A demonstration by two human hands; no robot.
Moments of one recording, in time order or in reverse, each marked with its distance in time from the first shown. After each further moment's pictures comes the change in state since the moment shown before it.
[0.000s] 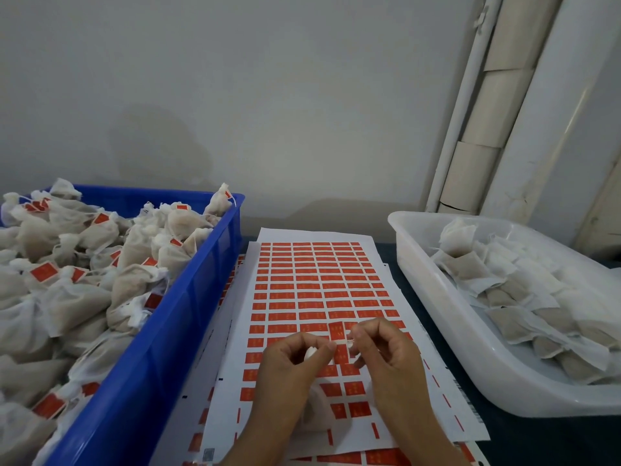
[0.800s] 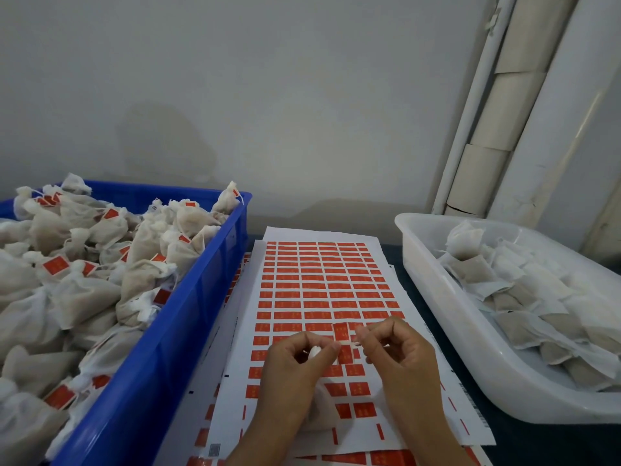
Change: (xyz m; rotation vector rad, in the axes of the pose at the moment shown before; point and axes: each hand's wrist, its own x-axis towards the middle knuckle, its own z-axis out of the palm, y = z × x) left_hand -0.001 0.000 -0.003 0.043 0.015 0.014; right_hand 0.002 -0.001 -0.004 0.029 0.050 -0.050
